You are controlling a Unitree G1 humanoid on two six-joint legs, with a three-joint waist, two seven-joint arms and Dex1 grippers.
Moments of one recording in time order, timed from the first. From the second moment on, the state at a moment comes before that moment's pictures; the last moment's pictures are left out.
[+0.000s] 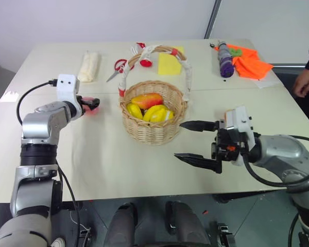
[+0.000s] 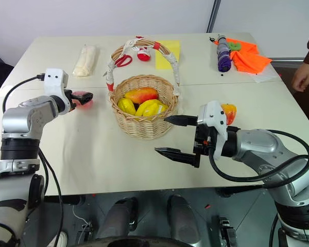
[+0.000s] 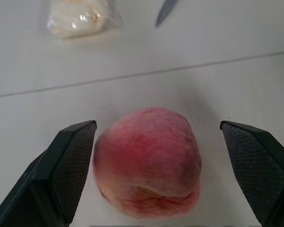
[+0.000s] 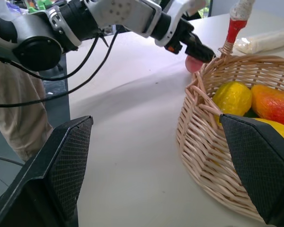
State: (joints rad) left arm -0.75 0.59 0.10 0.31 -0.28 0.86 -0.31; right arm -0.24 -0.78 -0.09 -0.65 0.86 0.67 0.83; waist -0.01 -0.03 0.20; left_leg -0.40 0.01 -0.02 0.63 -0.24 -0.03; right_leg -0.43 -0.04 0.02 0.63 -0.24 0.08
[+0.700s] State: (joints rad) left arm -0.30 0.71 0.36 -0.28 -0.57 0.81 -0.72; right arm -0.26 -0.76 -0.17 -0.55 0.81 0.60 0.80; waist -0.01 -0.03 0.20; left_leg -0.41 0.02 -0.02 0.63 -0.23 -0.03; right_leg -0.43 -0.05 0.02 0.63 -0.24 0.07
